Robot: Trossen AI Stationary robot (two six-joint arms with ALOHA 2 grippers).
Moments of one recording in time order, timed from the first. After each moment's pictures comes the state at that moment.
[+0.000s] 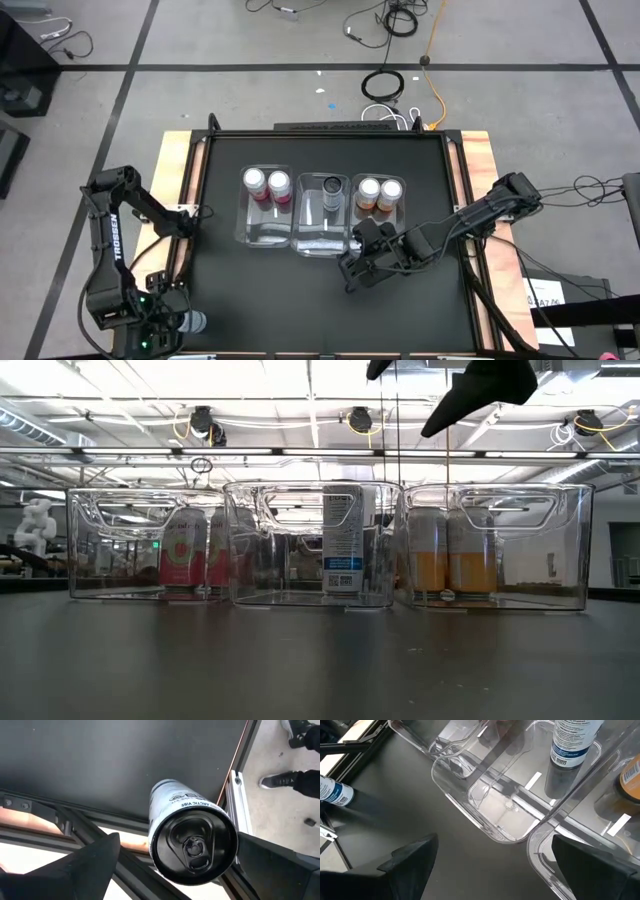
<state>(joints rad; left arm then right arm) -1.31 1.47 1.30 -1.27 -0.04 -1.58 0.45 1.66 1.42 -0.82 0.52 1.30</state>
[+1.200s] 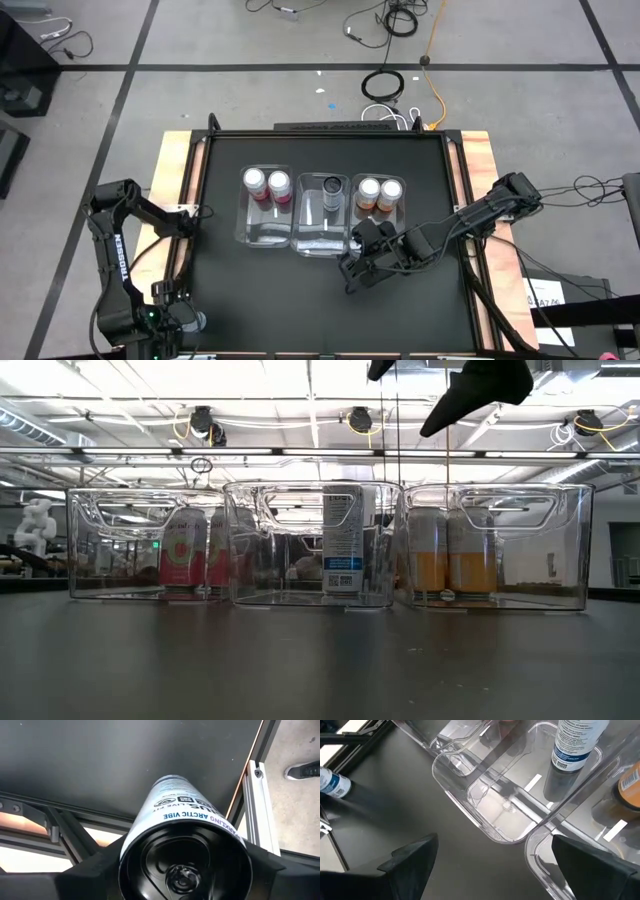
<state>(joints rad) -1.31 1.59 1.30 -1.24 0.00 -1.54 0.45 1.66 1.42 -0.82 0.52 1.25</state>
